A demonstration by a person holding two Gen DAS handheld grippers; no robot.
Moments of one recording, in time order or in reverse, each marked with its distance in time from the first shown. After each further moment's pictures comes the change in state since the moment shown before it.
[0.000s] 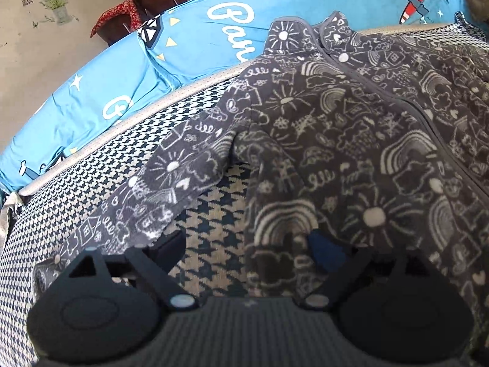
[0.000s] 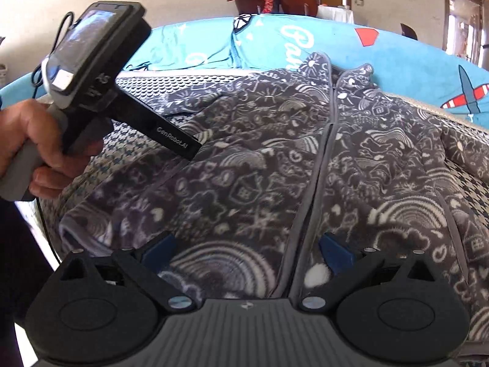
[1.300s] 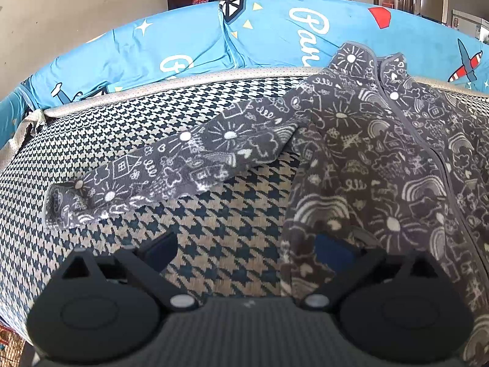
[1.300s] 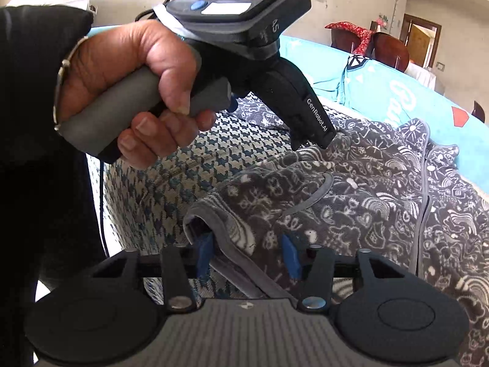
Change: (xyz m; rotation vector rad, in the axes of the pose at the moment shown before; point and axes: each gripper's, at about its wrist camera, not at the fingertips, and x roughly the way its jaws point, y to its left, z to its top) left arm -0.033 0.045 -0.017 -0.326 0.031 -0.012; right arm -0.002 0.101 -0.005 -0.342 -0.074 0.135
